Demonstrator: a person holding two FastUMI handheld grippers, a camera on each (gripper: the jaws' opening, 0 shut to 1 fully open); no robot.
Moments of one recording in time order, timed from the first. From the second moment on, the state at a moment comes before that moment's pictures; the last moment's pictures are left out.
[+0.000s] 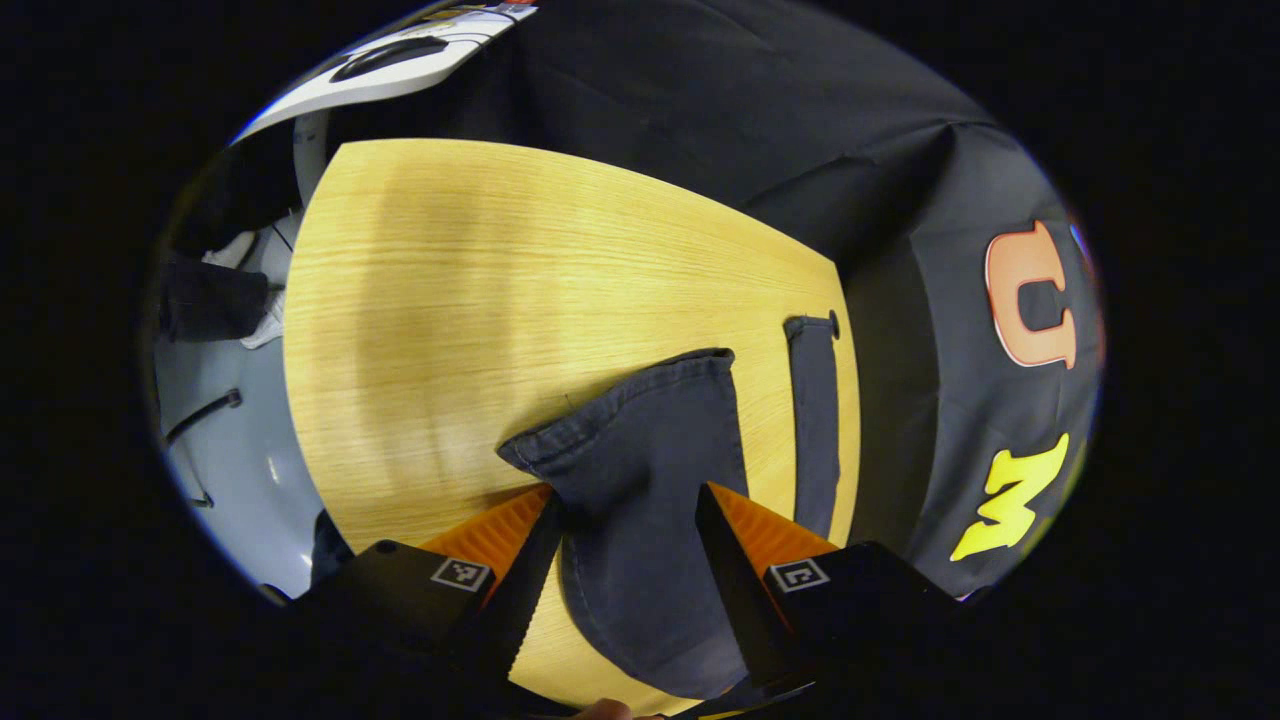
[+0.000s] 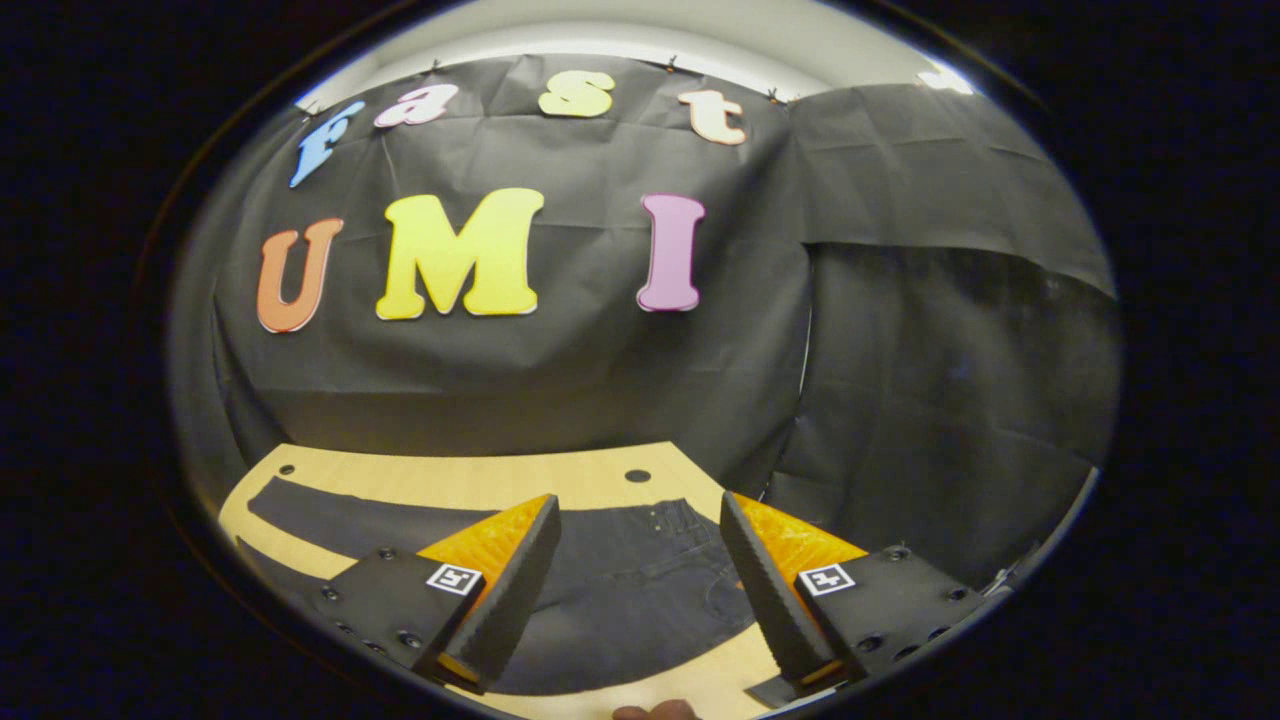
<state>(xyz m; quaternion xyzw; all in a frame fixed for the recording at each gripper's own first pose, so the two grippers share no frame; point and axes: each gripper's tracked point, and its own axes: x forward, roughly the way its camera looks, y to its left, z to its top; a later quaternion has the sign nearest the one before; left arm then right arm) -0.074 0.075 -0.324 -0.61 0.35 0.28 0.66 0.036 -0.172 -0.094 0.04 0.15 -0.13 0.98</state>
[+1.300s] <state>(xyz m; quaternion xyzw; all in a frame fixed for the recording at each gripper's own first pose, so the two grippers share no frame) -0.084 0.079 -0.341 -0.64 0.35 0.29 0.62 0.047 -0.272 -0.337 0.40 0.48 -0.25 0.74</state>
